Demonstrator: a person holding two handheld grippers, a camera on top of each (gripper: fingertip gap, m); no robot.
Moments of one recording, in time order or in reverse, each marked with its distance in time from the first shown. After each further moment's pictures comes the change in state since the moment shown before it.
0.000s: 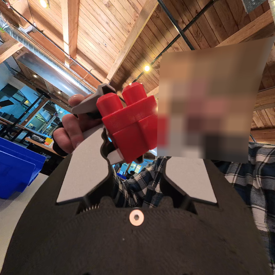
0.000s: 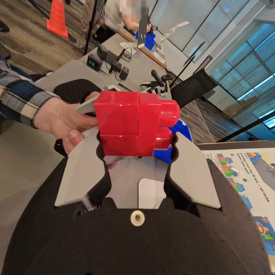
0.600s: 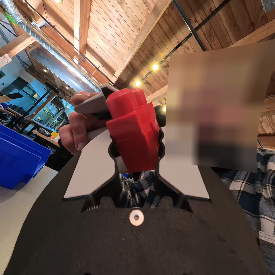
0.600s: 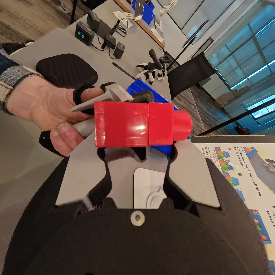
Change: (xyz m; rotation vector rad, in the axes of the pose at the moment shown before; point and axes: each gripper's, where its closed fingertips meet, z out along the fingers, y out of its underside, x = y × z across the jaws) left arm -0.011 0.005 0.004 -0.008 -0.059 -0.033; right arm -0.004 0.017 0.014 -0.131 0.040 -0.069
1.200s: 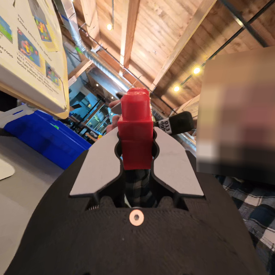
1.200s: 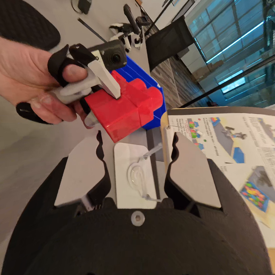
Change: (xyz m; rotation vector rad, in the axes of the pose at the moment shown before) left arm -0.027 -0.020 -0.029 0.046 -0.289 0.130; right arm 0.028 0.029 -0.023 -0.199 0.166 -0.051
